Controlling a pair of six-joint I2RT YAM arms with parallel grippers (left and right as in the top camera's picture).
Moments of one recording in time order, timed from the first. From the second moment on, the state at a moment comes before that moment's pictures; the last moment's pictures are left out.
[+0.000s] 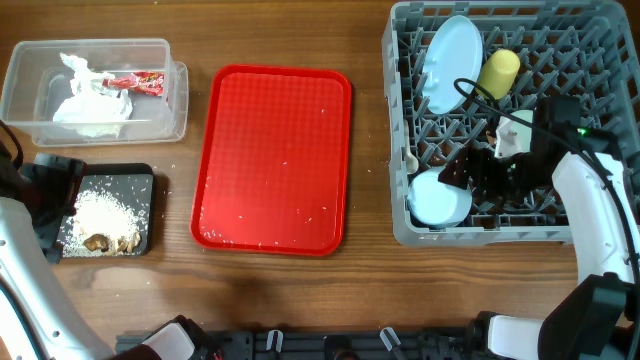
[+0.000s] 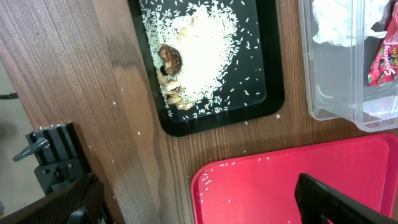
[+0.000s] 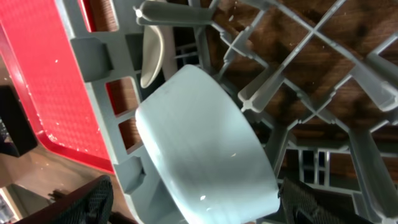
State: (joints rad) left arm 0.59 1.36 1.51 -1.49 -0.06 -0.78; right arm -0.20 1.50 1.09 -1.10 -0.50 0.02
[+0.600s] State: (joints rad) left arm 0.59 1.36 1.51 -1.49 -0.06 -0.78; right arm -0.20 1.50 0.96 -0.93 -0.54 -0.01
